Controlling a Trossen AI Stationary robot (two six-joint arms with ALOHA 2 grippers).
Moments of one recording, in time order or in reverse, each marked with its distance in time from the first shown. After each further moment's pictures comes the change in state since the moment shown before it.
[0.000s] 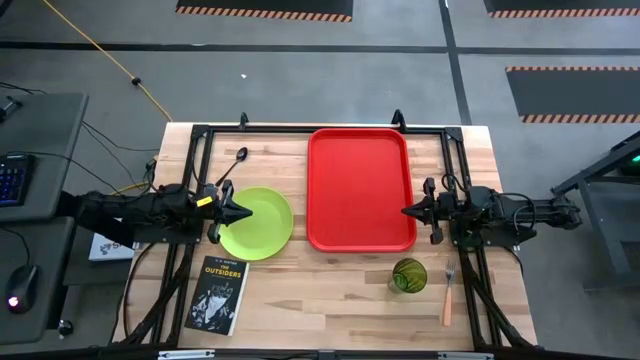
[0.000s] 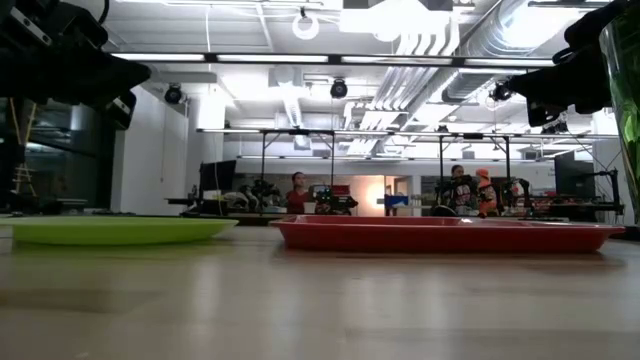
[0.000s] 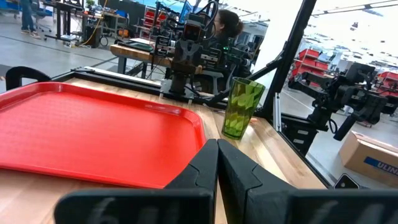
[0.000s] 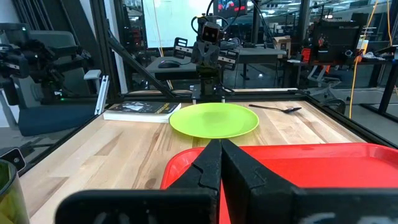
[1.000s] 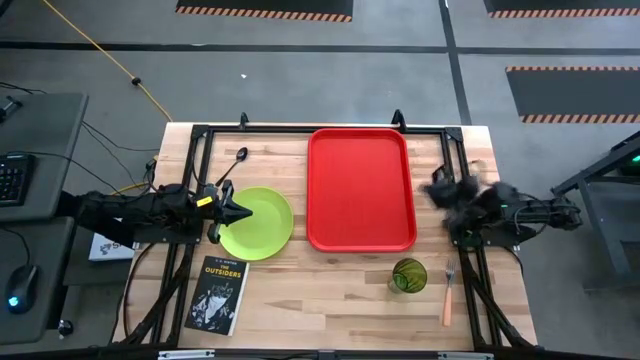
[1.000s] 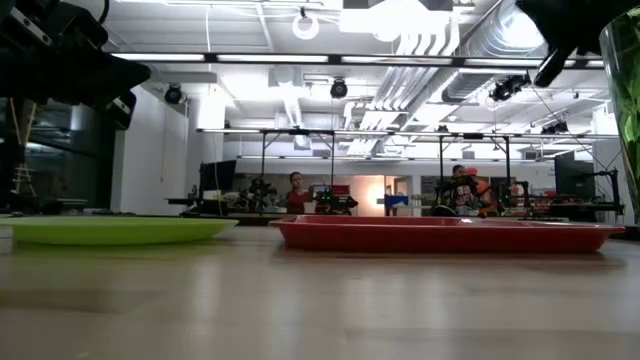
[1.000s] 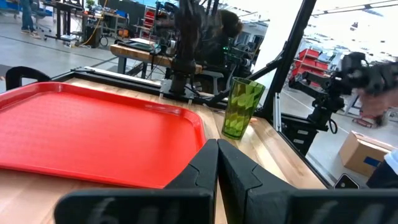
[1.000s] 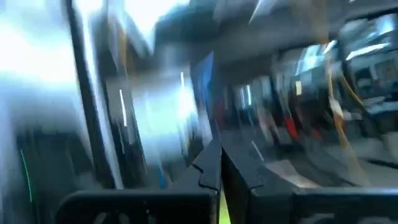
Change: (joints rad) left arm 0.000 0.000 0.000 0.000 0.000 0.000; right arm -0.008 0.002 -0.001 0.564 0.219 0.301
